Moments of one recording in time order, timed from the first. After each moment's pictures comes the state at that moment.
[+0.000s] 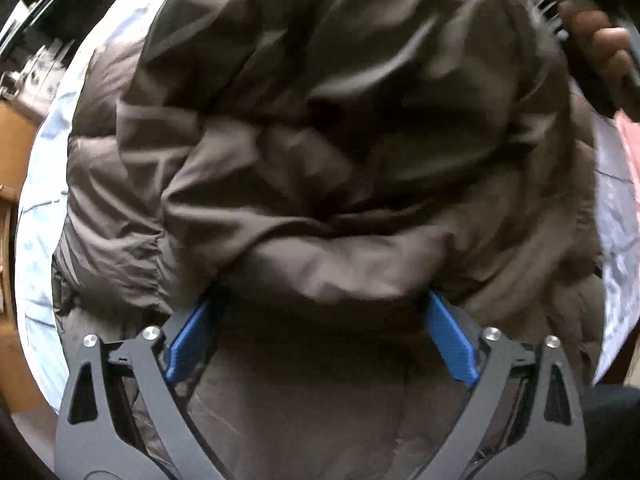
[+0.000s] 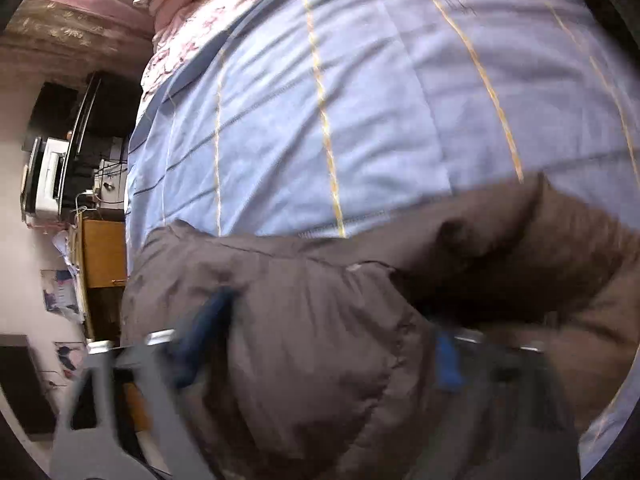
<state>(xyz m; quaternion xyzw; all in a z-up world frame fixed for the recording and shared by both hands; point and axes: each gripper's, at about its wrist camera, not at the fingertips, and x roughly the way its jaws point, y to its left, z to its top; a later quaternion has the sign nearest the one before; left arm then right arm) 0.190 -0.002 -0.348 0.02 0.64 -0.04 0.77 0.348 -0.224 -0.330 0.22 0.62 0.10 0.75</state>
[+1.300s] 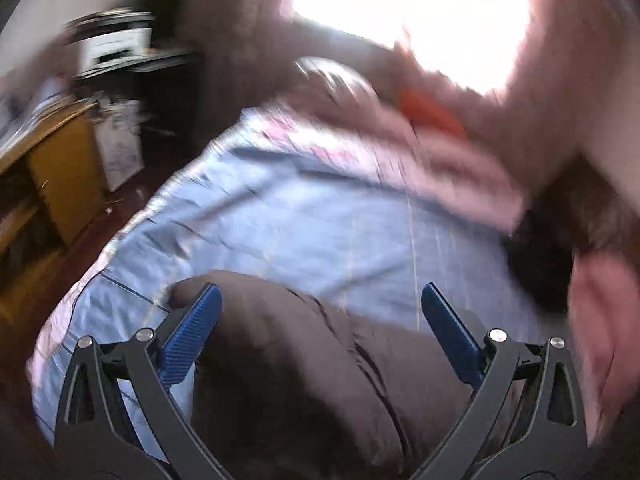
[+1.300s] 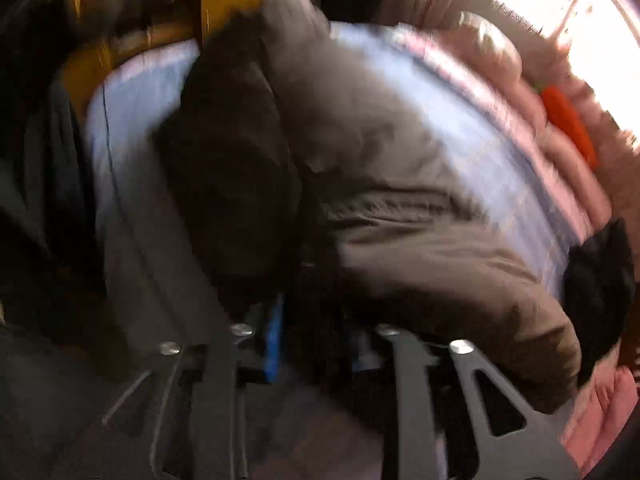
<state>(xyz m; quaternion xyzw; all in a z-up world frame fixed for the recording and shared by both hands) 0.162 0.109 -0.150 -0.10 0.38 0.00 0.92 -0.050 -0.172 -0.281 -0.32 0.47 0.27 0.78</state>
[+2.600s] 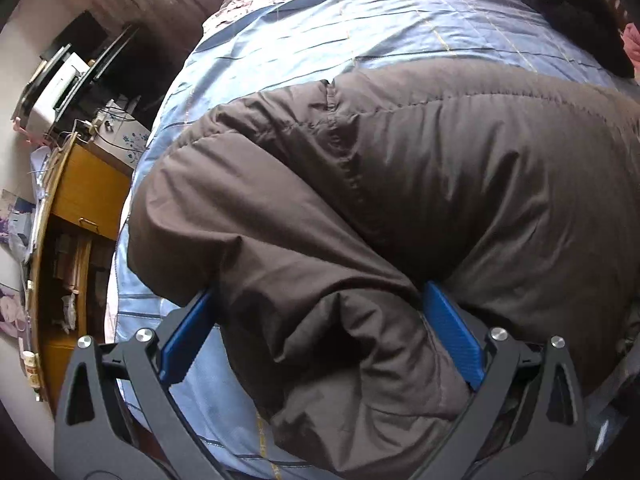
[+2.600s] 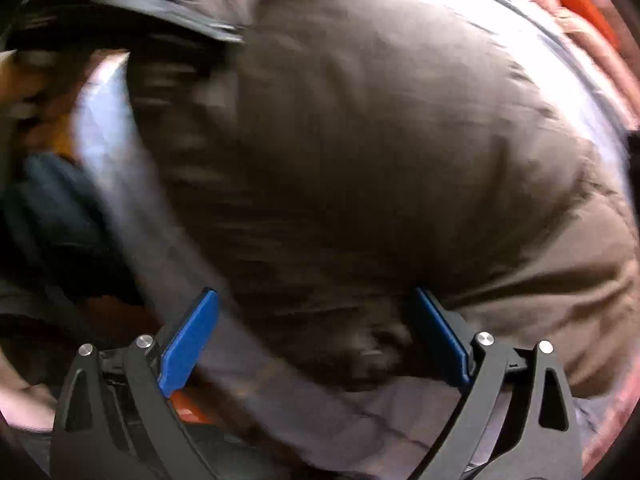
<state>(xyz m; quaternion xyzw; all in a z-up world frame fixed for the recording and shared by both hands) 0.114 0.037 -0.288 0.15 0.56 0.03 0.82 0.024 -0.133 -0.318 -0.28 0.58 0.17 0.75</state>
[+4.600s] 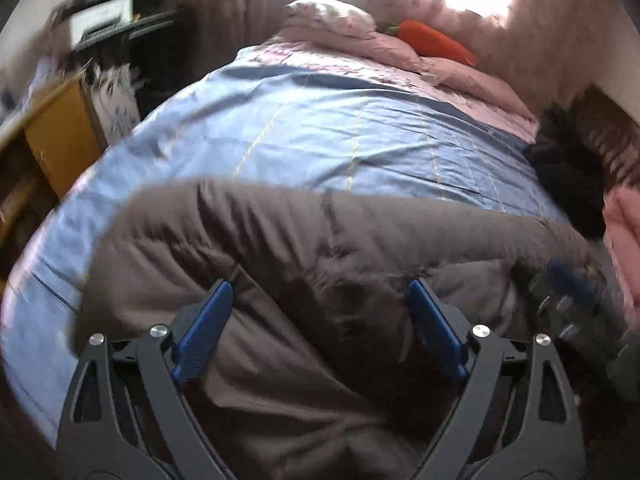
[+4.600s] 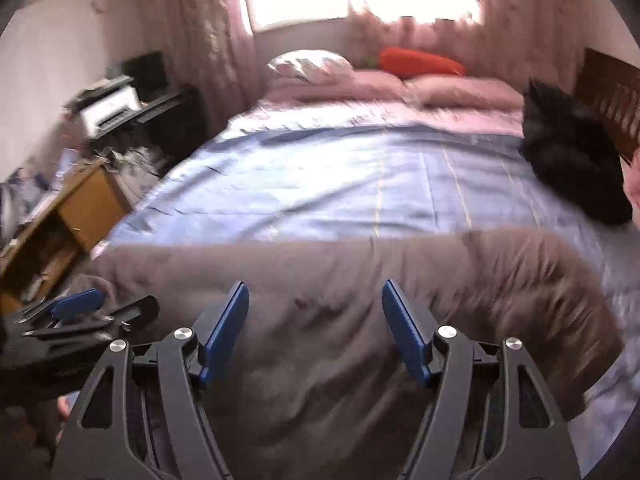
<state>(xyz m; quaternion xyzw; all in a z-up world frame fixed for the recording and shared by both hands) 0.133 0.061 -0.296 -0.09 0.42 0.03 0.90 0.115 -0.137 -0.277 0.03 0.36 0.09 0.93</state>
